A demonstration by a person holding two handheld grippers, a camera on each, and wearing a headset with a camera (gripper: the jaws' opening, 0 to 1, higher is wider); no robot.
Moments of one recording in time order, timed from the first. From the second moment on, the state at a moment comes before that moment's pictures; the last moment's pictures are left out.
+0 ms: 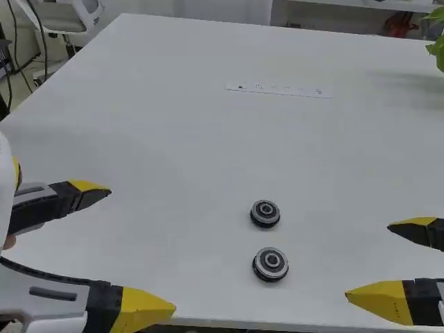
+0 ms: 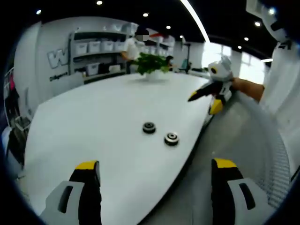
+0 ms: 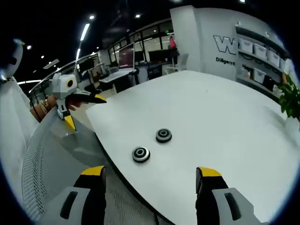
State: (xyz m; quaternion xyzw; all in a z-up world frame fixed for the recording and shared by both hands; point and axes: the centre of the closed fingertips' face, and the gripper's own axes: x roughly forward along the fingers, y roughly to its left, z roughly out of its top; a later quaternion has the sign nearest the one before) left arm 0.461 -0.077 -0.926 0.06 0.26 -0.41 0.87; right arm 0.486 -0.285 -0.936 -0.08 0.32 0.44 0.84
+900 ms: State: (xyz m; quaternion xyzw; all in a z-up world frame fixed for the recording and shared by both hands) left arm 0.465 -0.069 -0.927 0.05 0.27 -0.37 0.89; right arm 0.464 -0.271 -0.947 -0.09 0.35 0.49 0.79
